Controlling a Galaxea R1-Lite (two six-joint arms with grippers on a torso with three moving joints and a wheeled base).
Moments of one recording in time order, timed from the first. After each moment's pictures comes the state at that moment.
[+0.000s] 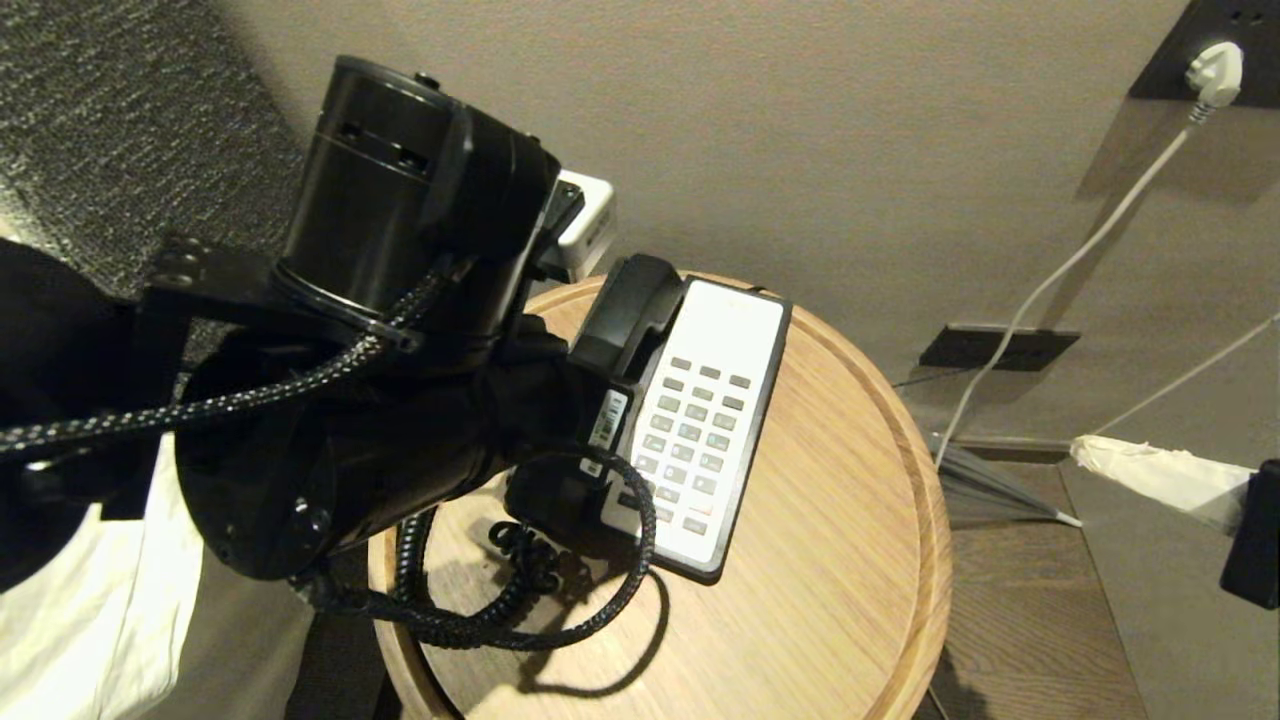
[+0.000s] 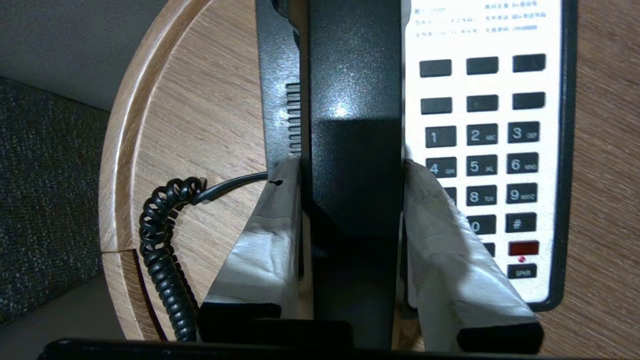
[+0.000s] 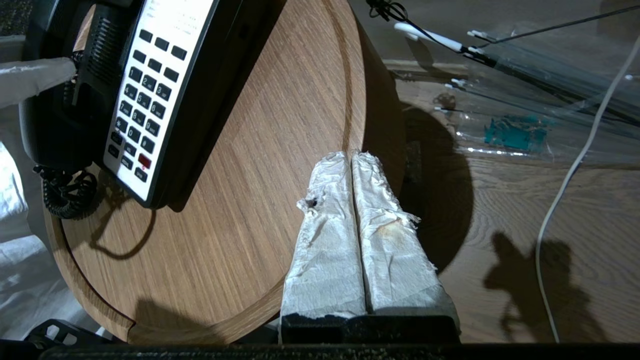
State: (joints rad) left arm -0.92 1.59 -1.31 0.23 0.51 -0.07; right arm 0.69 1.00 -0.65 -0.09 -0.26 0.36
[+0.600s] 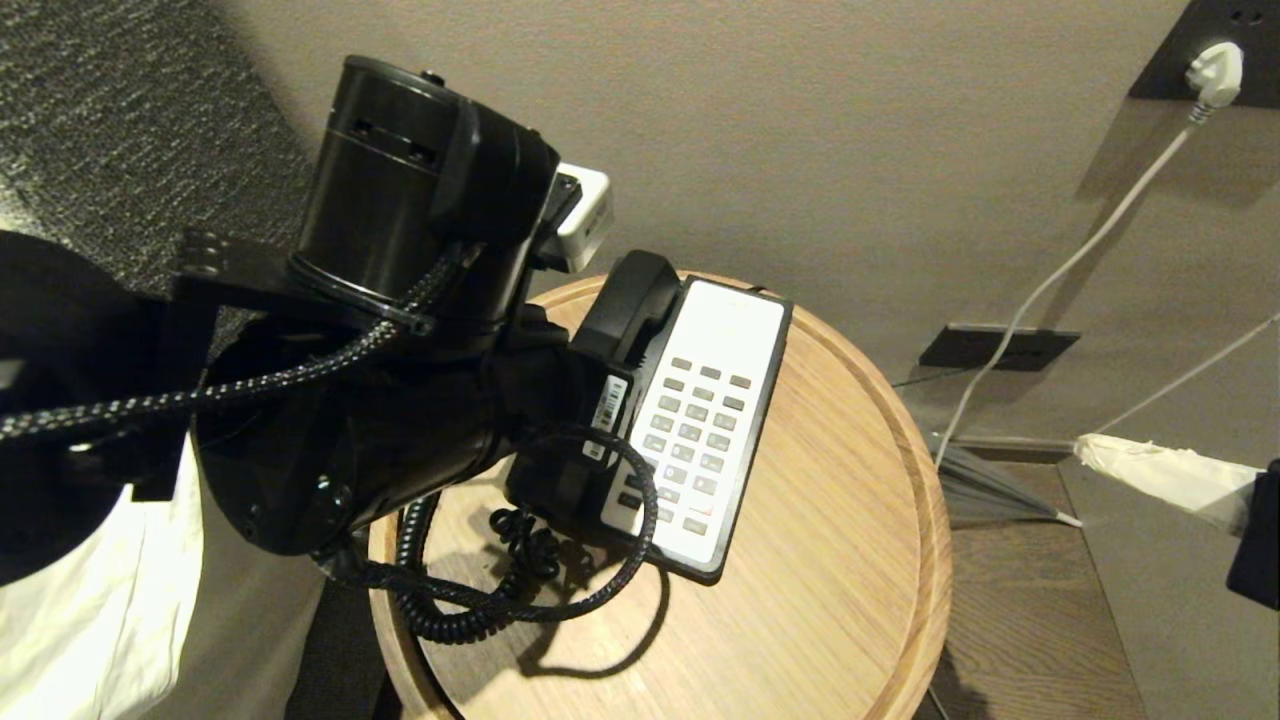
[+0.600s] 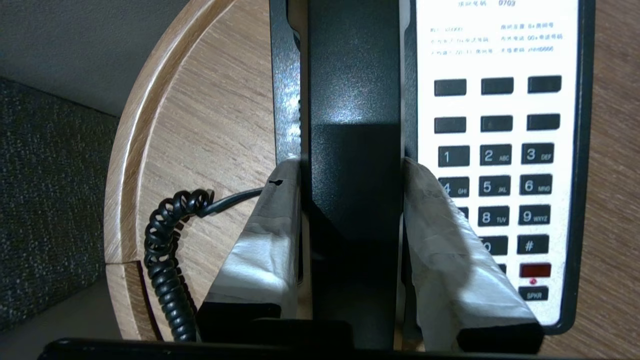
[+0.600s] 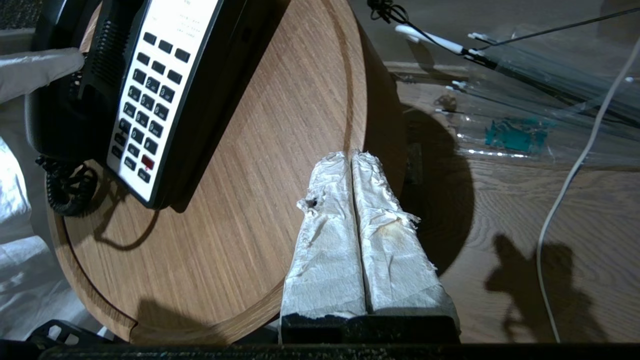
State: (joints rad) left arm -0.91 1.60 -1.31 0.21 0.50 -0.07; right arm 0.69 1.00 -0.65 -0.09 -0.25 0.36
